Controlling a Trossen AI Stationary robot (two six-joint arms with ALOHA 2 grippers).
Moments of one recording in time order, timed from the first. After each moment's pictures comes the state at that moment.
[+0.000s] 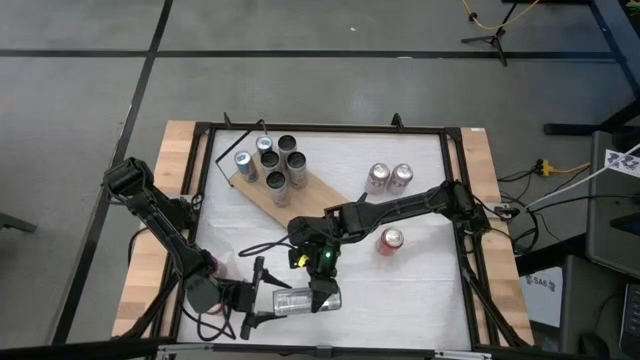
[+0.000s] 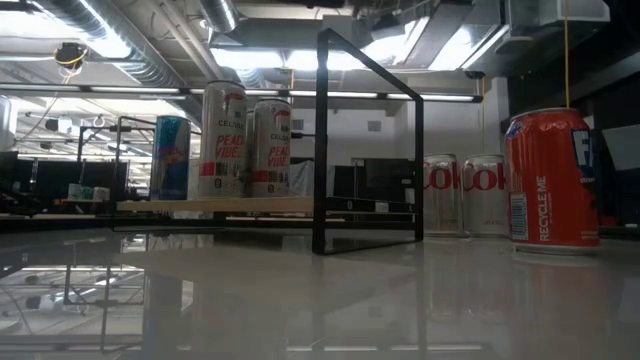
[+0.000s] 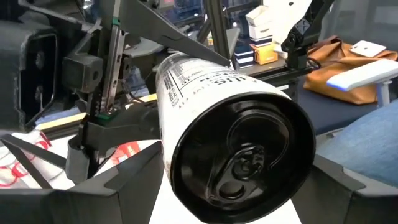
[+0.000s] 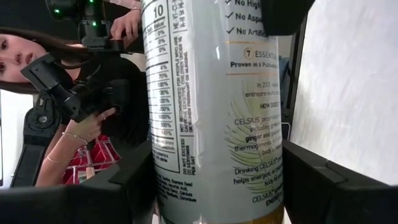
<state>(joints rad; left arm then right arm) -0.86 1.53 0.81 0.53 -0.77 0.06 0.23 2.12 1.97 -0.63 -0.94 0.63</state>
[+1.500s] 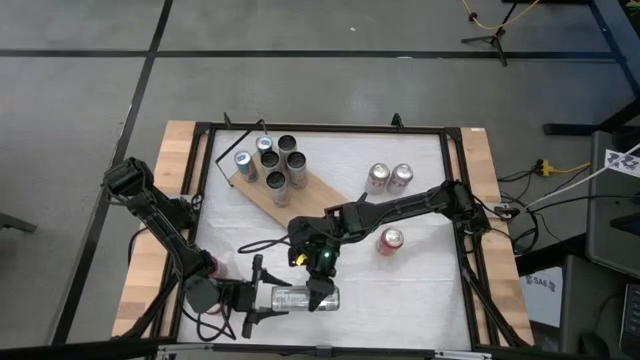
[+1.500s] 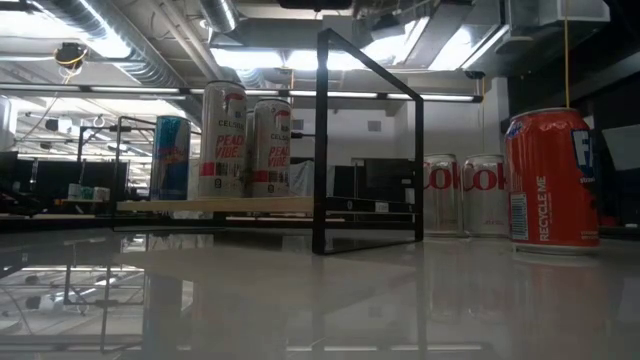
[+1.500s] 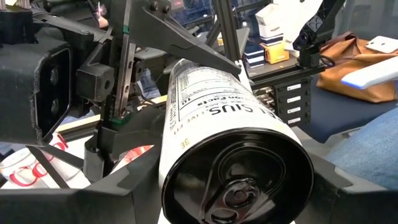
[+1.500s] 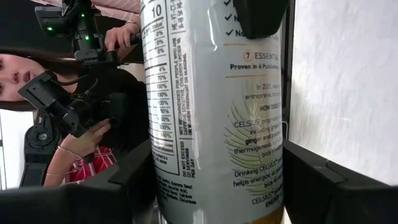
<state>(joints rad) -0.86 1.53 0.81 0.54 -0.82 0.09 0.23 2.12 1.97 -0.63 -0.90 0.71</state>
